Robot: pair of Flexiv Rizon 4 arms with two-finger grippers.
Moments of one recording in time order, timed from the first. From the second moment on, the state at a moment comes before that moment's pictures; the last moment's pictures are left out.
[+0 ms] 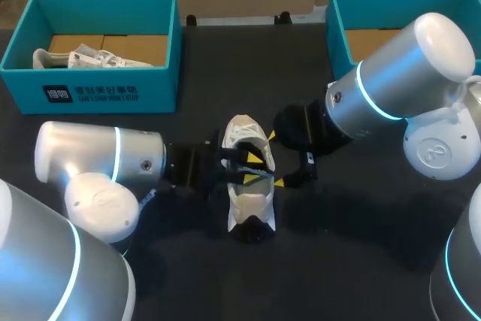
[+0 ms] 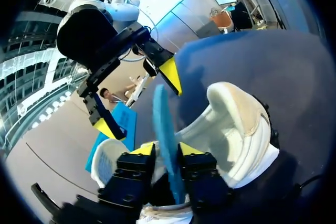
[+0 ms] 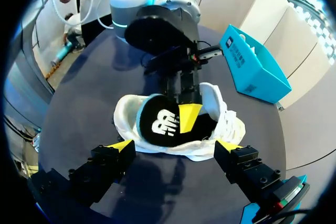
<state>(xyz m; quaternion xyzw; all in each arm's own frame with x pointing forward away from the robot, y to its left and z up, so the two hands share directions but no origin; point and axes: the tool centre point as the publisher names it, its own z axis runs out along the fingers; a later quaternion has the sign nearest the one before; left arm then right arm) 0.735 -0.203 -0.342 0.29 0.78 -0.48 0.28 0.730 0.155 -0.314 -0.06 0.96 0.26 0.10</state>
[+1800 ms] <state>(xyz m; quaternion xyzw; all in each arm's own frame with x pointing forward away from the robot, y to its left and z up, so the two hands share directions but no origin) 0.725 -0.193 -0.332 0.33 0.75 -0.50 0.27 0.730 0.155 -0.314 -0.06 0.96 0.26 0.10</state>
